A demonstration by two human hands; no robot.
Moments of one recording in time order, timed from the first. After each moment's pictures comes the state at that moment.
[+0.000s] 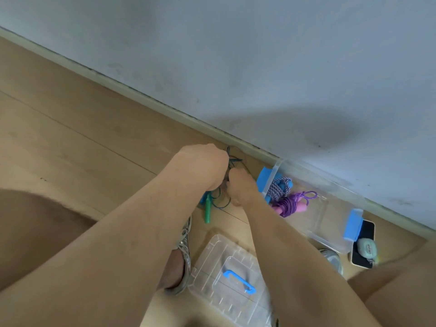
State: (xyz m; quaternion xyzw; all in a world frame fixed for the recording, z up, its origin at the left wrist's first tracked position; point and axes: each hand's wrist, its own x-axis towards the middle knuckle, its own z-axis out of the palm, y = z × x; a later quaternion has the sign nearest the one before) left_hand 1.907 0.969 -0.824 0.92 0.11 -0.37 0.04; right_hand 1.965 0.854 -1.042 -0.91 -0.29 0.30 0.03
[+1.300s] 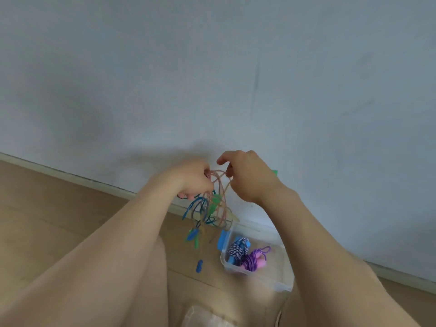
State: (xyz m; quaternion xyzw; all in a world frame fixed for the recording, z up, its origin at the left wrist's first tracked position) left_hand 1.925 0.919 -0.649 0.94 0.16 -0.17 0.26; right_hand 1.981 0.753 -0.644 -0.90 -0.39 0.04 0.18
